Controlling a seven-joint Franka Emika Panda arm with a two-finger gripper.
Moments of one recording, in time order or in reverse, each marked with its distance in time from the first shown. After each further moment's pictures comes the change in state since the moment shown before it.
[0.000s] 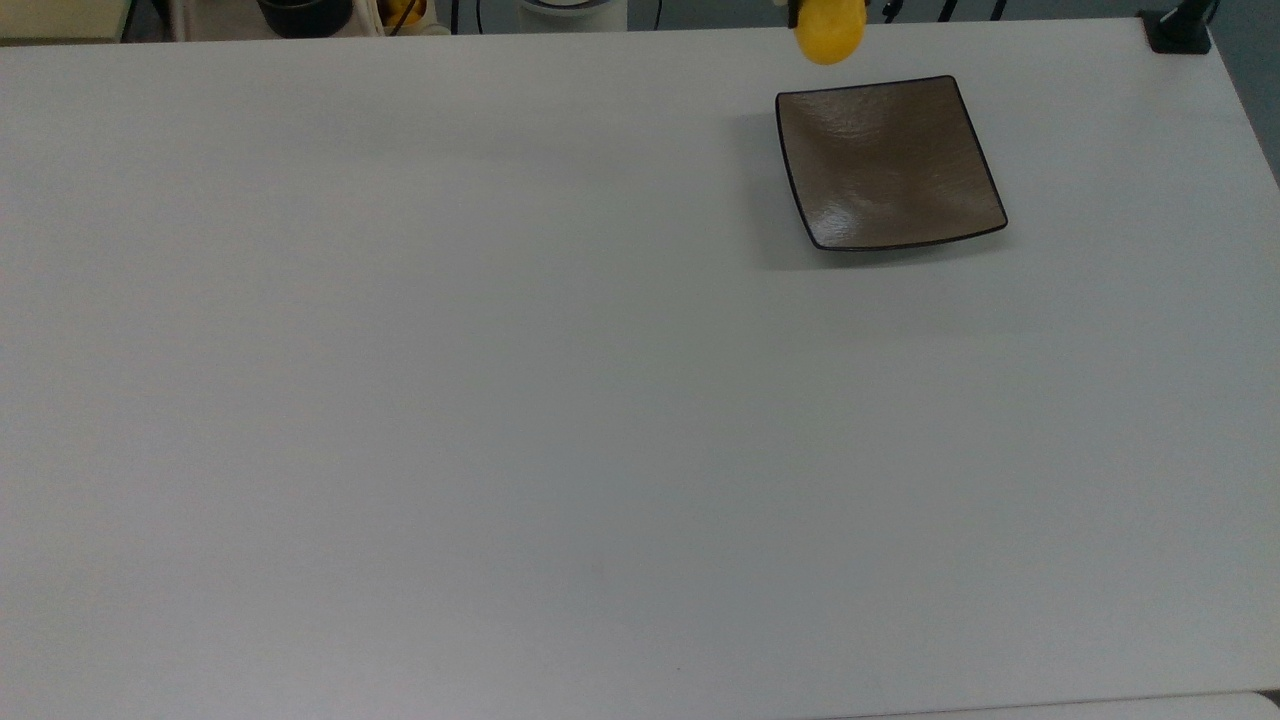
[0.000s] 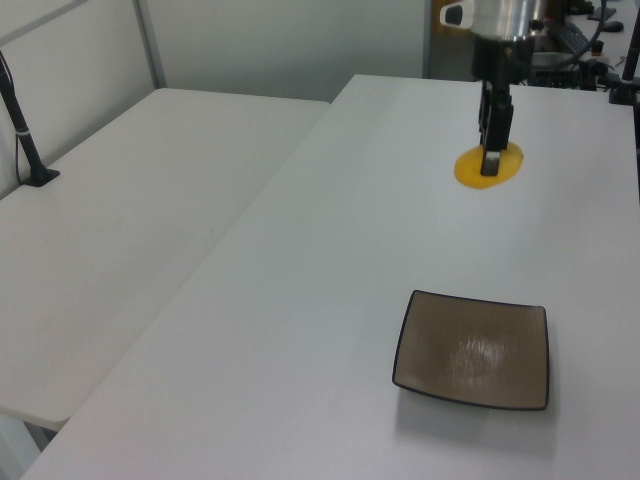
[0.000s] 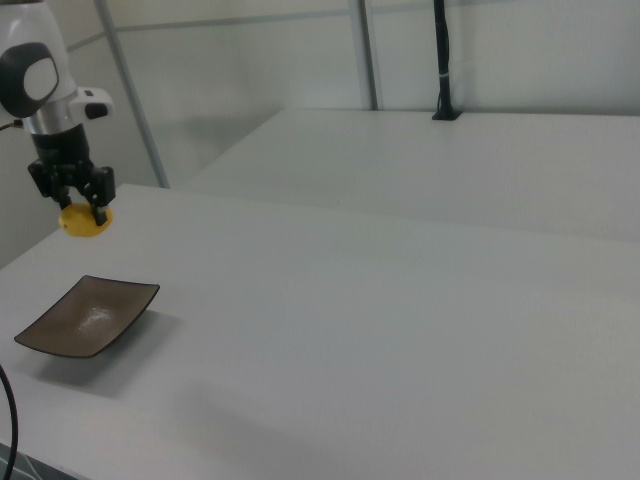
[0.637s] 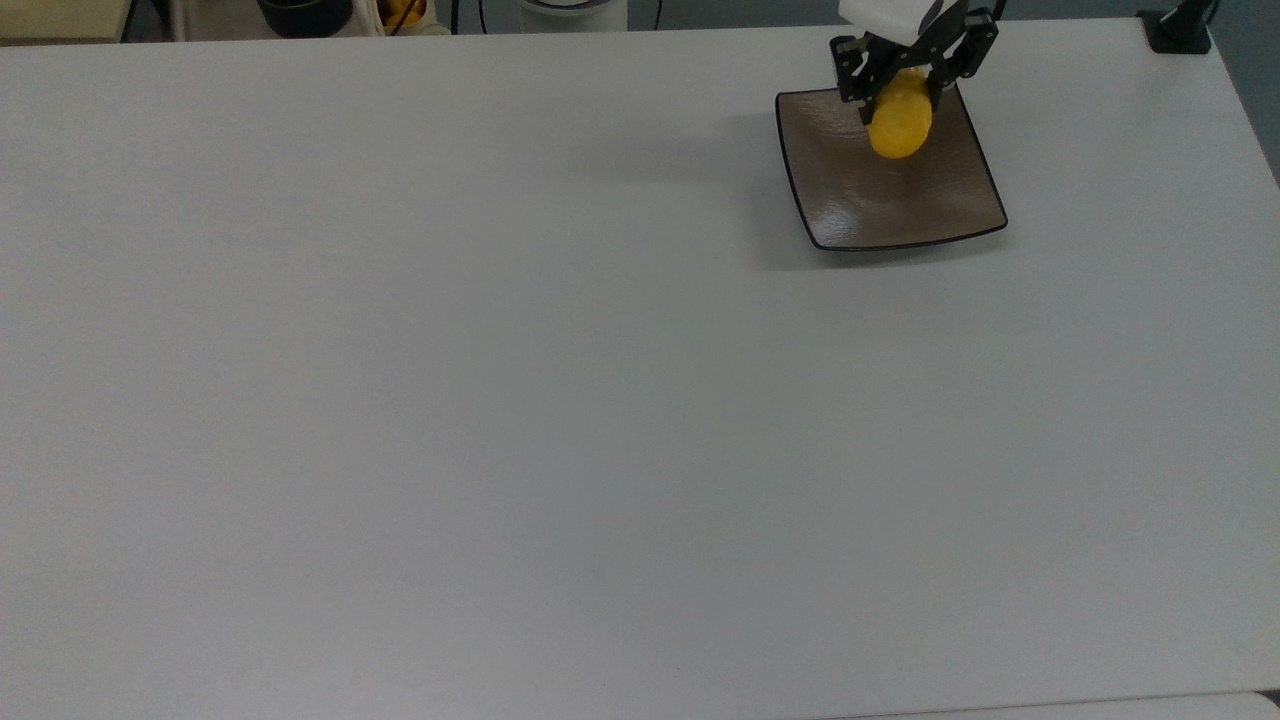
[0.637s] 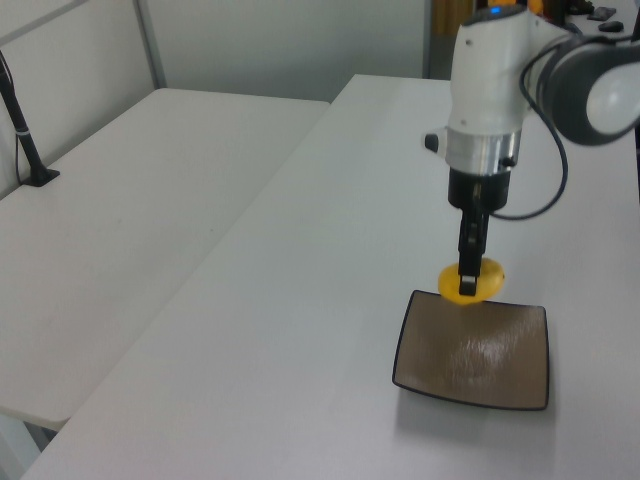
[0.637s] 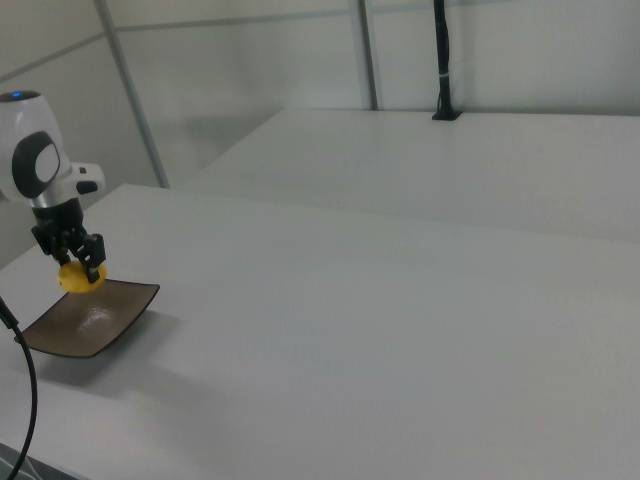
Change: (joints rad) arm 0.048 0.172 0.120 -0.136 -0.034 0.310 0.261
